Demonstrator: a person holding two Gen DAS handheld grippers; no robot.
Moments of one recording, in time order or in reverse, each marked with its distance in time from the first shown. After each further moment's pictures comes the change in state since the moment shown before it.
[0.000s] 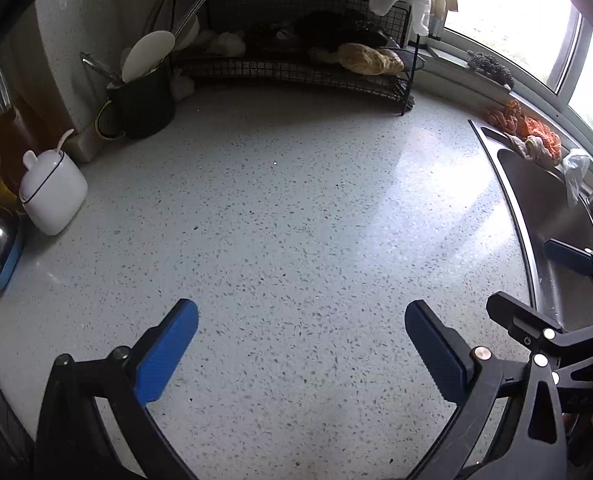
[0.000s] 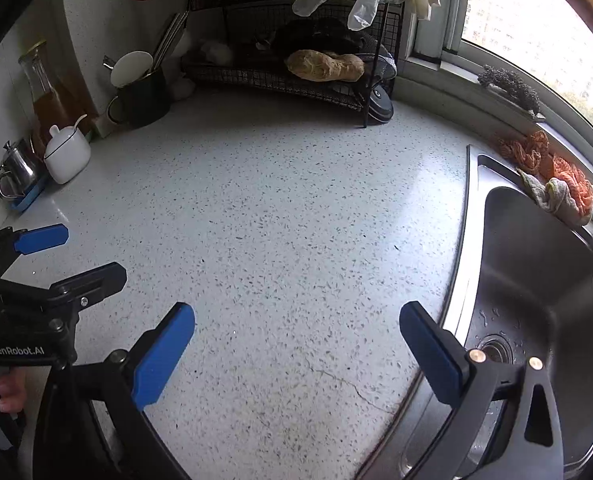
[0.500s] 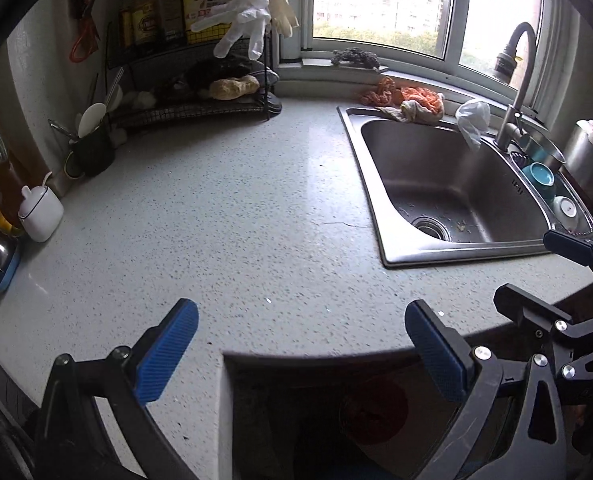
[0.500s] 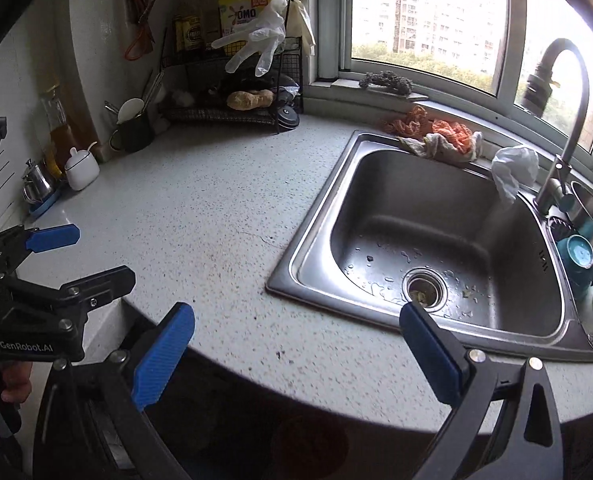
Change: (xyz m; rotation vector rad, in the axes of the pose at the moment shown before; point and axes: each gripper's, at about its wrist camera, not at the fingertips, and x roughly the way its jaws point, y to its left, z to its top) left arm -0.115 -0.118 -0.102 0.198 -0.097 -0.128; right arm -0.158 -0.049 -0.139 0.138 -0.137 -0.110
